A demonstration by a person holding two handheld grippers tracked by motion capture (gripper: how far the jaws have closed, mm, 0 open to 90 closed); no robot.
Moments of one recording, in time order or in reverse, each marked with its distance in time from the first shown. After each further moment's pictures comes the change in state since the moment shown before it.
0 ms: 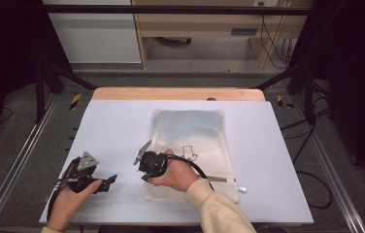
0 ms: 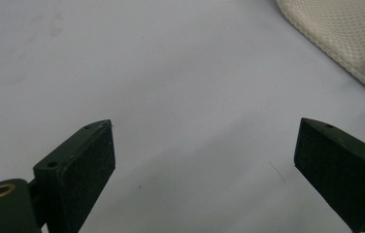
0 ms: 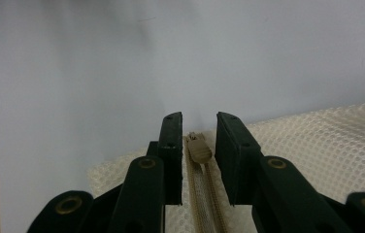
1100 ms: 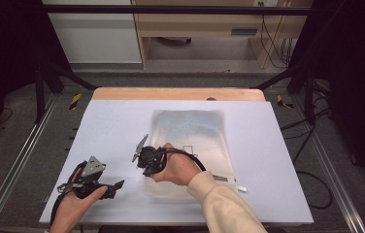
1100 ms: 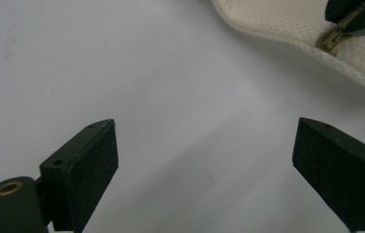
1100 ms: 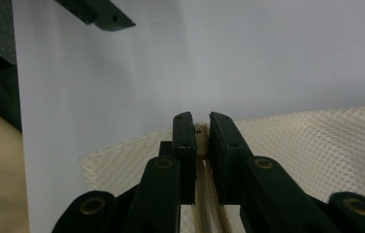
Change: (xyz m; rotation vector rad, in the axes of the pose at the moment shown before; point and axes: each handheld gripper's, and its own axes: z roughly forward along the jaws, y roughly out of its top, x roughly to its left) left arm -0.032 0.009 -0.008 -0.042 -0.089 0.031; right arm 0.000 0.016 -0.029 0.053 0.002 -0.067
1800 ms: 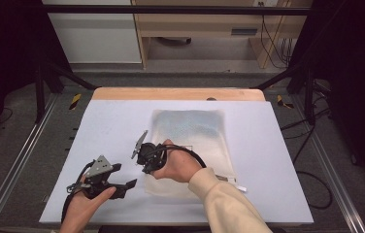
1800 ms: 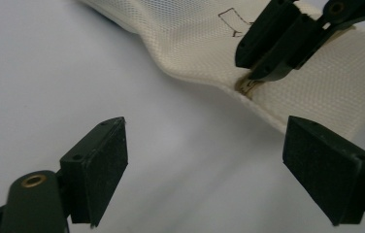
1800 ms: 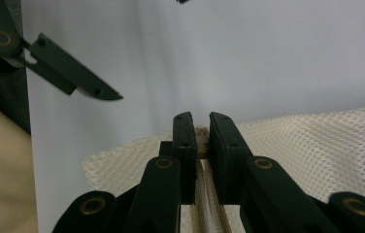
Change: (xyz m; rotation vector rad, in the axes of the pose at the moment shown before) left arm -0.025 0.017 0.003 -0.115 -0.150 -0.037; right arm -0.002 0.006 -0.012 -0.004 -0.005 -0.002
